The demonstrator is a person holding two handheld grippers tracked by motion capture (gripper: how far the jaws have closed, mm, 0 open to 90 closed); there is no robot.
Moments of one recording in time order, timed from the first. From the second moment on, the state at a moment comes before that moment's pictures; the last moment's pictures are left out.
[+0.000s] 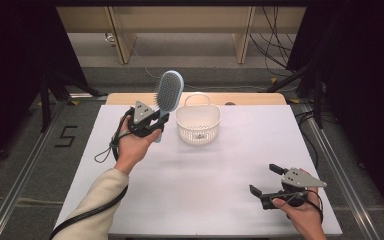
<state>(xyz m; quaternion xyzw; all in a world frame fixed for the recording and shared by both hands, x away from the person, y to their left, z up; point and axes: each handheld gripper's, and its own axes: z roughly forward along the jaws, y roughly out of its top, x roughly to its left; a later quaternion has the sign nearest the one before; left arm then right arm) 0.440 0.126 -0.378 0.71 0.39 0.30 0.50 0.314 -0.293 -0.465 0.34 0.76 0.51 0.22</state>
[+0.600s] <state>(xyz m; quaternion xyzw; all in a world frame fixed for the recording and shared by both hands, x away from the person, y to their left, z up) 0.445 0.118 -0.376 0.71 0.39 0.30 0.50 0.314 -0.293 -0.465 0.34 0.76 0.51 0.22</state>
